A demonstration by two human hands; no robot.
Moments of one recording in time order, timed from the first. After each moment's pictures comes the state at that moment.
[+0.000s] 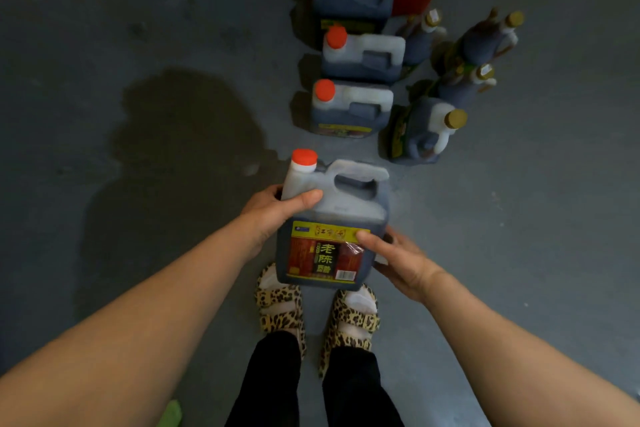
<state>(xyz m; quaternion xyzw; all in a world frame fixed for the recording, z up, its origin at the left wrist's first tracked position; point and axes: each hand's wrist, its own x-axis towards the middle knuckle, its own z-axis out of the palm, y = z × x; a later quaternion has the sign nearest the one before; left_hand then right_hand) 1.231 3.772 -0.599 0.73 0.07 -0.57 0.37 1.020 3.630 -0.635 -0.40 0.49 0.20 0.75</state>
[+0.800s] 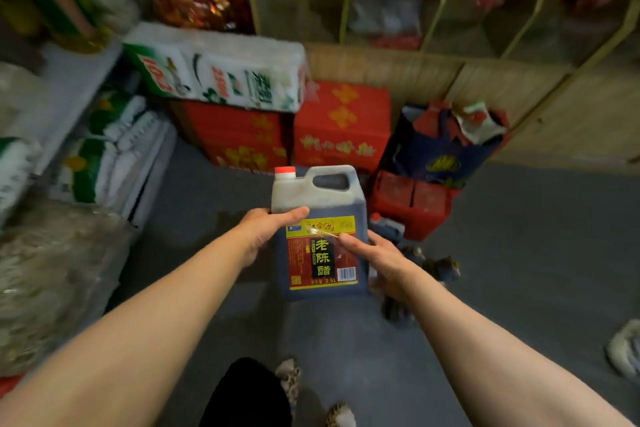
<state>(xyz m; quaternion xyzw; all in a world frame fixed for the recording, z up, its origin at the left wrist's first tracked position) 1.331 3.868 -0.106 0.73 0.12 -0.39 0.55 1.217 3.660 -0.141 -0.60 0.30 0.20 0.71</state>
